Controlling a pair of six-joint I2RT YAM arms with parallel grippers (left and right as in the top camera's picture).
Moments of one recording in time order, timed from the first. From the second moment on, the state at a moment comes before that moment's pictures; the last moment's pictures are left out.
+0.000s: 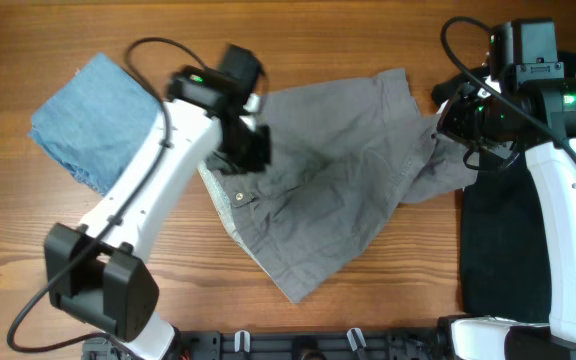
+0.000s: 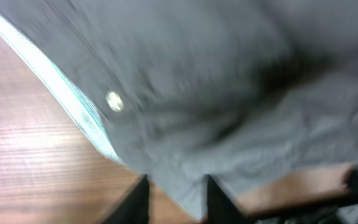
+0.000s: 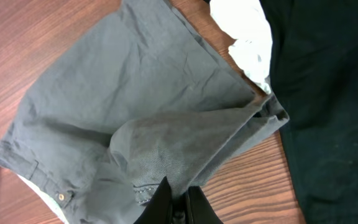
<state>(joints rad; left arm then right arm) -0.45 1.77 1.58 -1.32 0.19 -0.43 0.07 1.49 1.68 -1.37 0.00 0.53</state>
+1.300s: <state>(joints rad) -1.06 1.78 0.99 -0.89 0.16 -0.59 0.07 1.49 1.68 -1.36 0.00 0.51</state>
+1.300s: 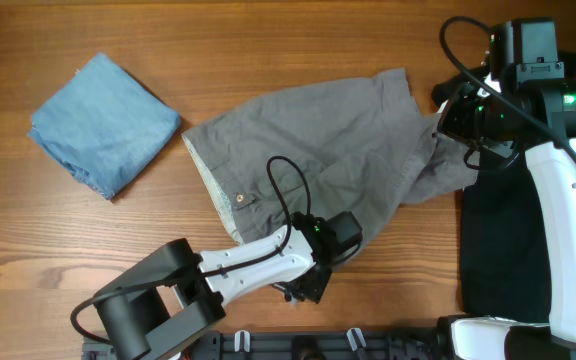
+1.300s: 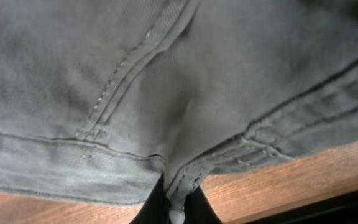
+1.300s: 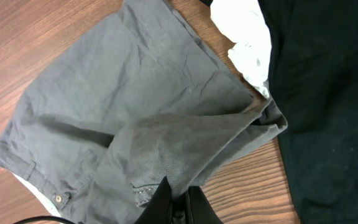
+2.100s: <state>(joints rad) -0.43 1.02 1.05 -1.33 0.19 -0.64 0.07 1.49 1.68 -1.43 0.01 0.47</state>
